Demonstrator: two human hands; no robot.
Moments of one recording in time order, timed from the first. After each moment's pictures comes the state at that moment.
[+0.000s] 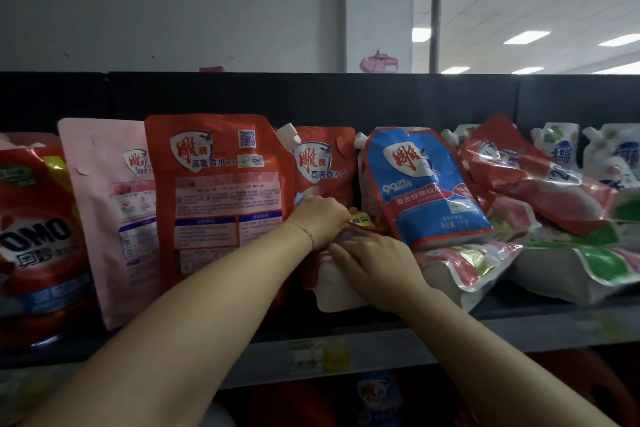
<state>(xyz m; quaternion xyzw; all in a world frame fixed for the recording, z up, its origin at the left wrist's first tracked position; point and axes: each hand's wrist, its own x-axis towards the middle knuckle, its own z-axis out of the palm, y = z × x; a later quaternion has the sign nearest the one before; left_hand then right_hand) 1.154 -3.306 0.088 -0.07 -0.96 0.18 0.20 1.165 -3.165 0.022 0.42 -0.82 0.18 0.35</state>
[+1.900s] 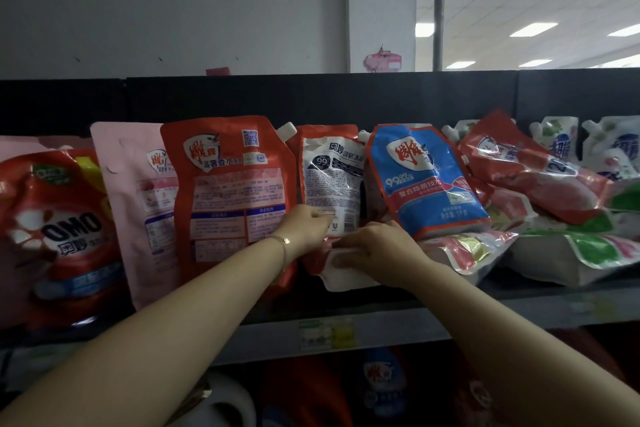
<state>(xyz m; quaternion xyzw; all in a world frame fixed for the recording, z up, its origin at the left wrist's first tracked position) 1.220 -3.309 0.071 0.10 -0.90 -0.37 0.19 1.169 -3.159 0.040 0.45 -0.85 0.13 0.24</state>
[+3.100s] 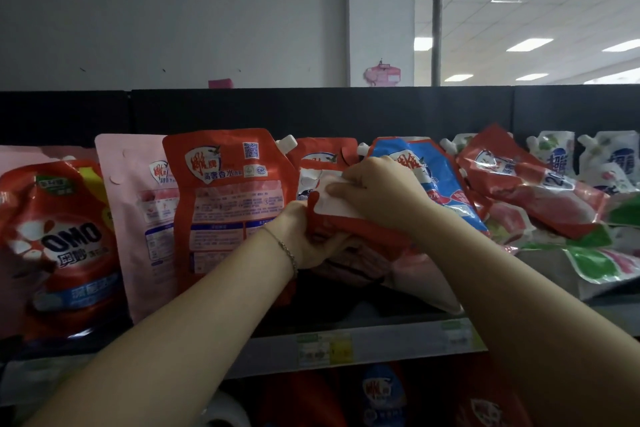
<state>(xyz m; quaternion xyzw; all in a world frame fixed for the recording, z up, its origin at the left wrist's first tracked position) 1.253 -3.287 0.110 0.12 -0.43 -0.89 -0.04 1.206 -3.157 0.135 0.41 -0.82 0.21 0.33</state>
